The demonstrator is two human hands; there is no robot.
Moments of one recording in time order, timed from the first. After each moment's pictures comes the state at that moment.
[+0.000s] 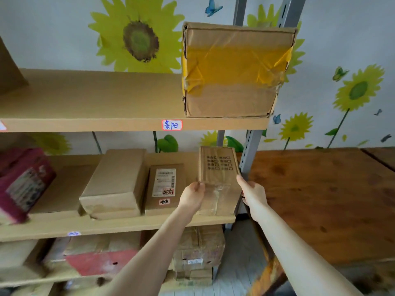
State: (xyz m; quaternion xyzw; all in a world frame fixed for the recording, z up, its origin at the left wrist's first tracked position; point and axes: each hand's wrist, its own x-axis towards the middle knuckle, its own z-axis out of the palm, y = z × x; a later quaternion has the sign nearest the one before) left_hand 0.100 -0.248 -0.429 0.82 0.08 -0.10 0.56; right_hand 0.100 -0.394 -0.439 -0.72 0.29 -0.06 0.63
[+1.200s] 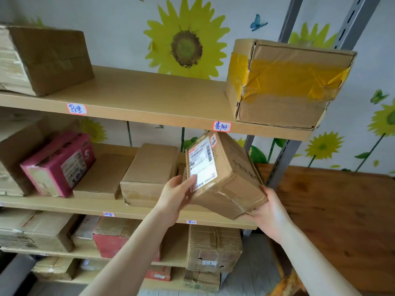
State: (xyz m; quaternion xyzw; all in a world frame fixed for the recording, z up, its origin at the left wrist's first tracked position) left_hand 0.065 -0.134 -0.416 0.59 0.11 -0.07 0.80; right_hand 0.066 -0.359 -0.430 -0.53 0.14 0.12 0.83
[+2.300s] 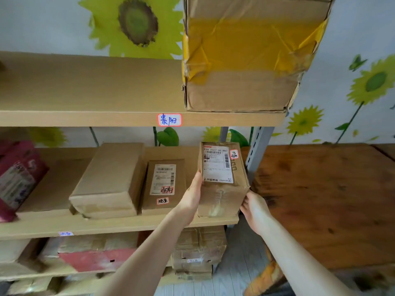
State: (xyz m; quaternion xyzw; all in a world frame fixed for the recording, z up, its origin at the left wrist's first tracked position) left_hand 0.127 -0.244 -0.461 0.66 0.08 -0.22 0.71; right_hand 0.113 -0.398 -0.479 -0.52 0.33 0.03 0.79
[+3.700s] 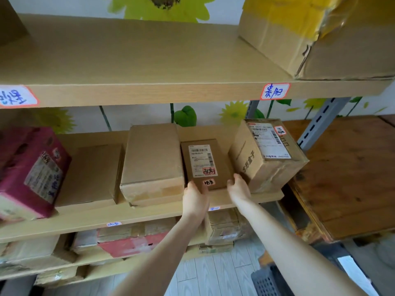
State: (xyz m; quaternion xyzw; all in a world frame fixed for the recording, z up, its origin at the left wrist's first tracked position) left_hand 0.126 -0.118 -0.511 0.84 0.11 -0.11 0.52; right_hand 0.139 -0.230 -0.515 -0.85 0.28 0.05 0.44
